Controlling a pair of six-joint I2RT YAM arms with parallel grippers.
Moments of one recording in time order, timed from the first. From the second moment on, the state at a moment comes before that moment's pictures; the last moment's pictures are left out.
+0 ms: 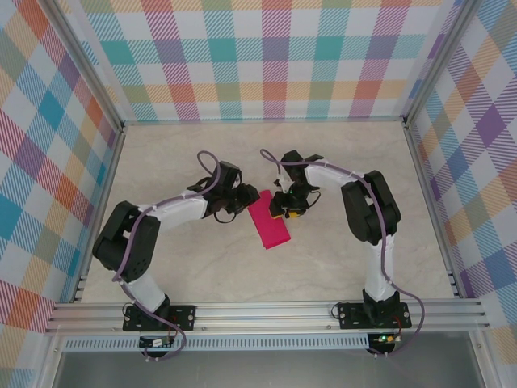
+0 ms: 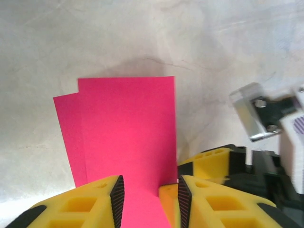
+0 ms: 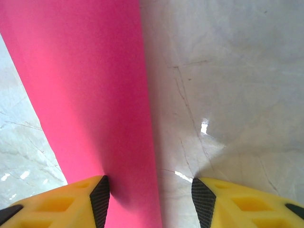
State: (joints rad) left arm -0.54 1.68 1.00 -0.16 0.24 -1.00; right arm 0.52 2.09 1.48 -0.90 -0.41 0.24
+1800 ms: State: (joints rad) left arm -0.54 1.71 0.98 -0.19 0.14 -0.98; right arm 0.55 2.15 1.58 -1.00 -0.32 0.21
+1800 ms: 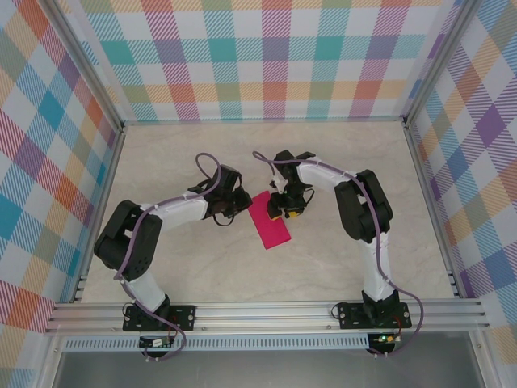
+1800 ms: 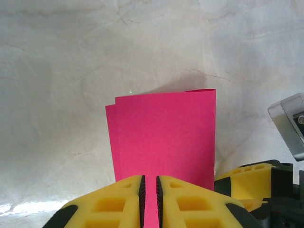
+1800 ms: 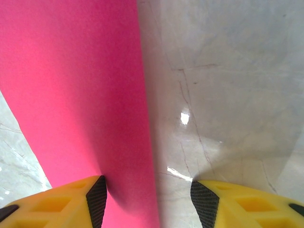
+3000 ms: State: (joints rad) left arm -0.55 1.81 0.99 -0.15 0.30 -0.97; right arm 0.55 2.15 1.57 -1.00 -0.31 0.16
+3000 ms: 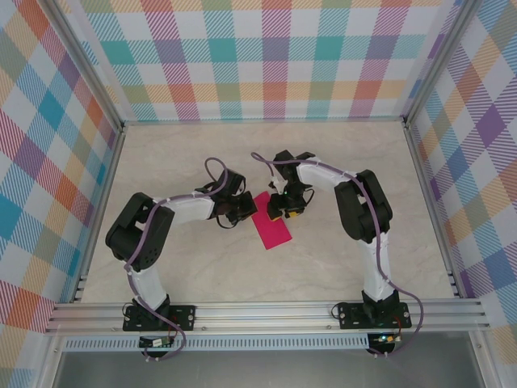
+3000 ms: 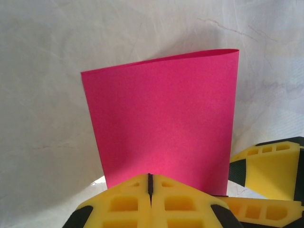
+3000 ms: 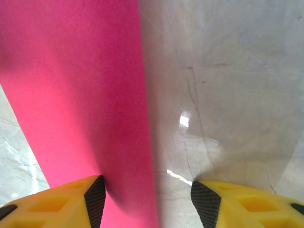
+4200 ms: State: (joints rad) left arm -0.57 1.87 1.02 -0.16 0.30 -0.92; right arm 0.52 1.99 1.54 -0.97 -0.35 0.21
